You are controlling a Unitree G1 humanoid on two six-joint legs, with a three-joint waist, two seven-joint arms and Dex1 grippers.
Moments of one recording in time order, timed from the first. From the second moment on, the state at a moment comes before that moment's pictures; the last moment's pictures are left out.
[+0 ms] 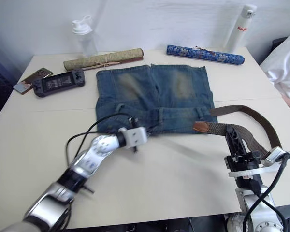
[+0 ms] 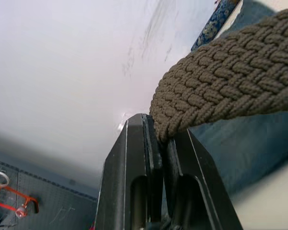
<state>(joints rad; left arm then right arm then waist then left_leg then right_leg) -0.40 0.45 -0.37 0.05 0.23 -0.14 -0.51 0.28 -0.24 -0.44 -0.55 1.69 0.39 0.17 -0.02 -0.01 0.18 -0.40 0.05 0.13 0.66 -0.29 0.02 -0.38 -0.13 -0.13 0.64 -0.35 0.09</state>
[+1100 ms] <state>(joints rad) -0.14 0.68 0.08 -0.42 -0.69 0.49 -0.94 0.17 -0.58 -0.48 -0.48 1.66 0.56 -0.10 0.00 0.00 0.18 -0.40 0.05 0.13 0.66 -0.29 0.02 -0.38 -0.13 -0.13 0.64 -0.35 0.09</state>
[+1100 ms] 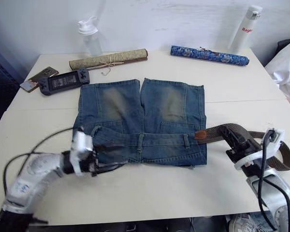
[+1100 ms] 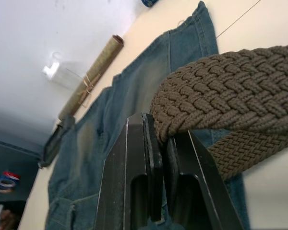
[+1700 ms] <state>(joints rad) -0.27 0.64 0.02 -0.41 -0.76 0.62 -0.90 0.11 -0.63 -0.39 -0.47 1.61 0.69 -0.22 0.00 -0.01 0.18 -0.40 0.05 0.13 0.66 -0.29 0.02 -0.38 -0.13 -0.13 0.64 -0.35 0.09</state>
